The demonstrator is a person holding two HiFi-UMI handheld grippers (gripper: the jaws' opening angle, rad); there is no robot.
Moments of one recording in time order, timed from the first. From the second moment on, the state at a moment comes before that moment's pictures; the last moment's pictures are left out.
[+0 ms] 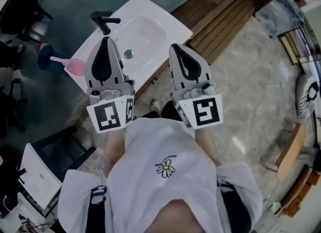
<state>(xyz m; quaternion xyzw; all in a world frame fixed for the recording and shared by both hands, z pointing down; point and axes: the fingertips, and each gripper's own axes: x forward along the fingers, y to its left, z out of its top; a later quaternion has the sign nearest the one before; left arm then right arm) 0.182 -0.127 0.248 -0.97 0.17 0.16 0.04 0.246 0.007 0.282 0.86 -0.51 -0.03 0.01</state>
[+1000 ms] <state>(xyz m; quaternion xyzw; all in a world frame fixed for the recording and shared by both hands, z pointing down) 0.161 -0.194 0.244 -0.92 0.36 0.13 0.08 0.275 -0.102 0.272 0.74 -0.67 -0.04 -0.04</state>
